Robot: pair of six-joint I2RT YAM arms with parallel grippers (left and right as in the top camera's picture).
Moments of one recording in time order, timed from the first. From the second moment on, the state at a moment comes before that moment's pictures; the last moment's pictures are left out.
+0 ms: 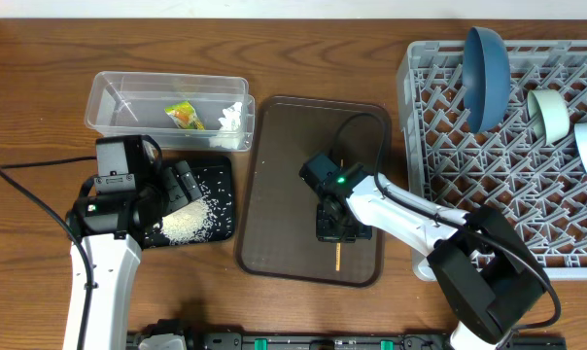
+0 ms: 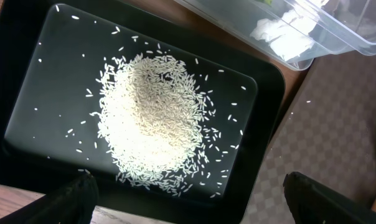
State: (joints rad) left arm 0.10 1.14 0.92 -0.89 0.05 -0.38; right arm 0.74 1.87 1.12 -0.84 -0.08 0.79
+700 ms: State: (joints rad) left arm 0.10 1.14 0.92 -0.89 0.05 -0.38; right arm 0.59 1.49 1.12 -0.92 -0.10 0.49
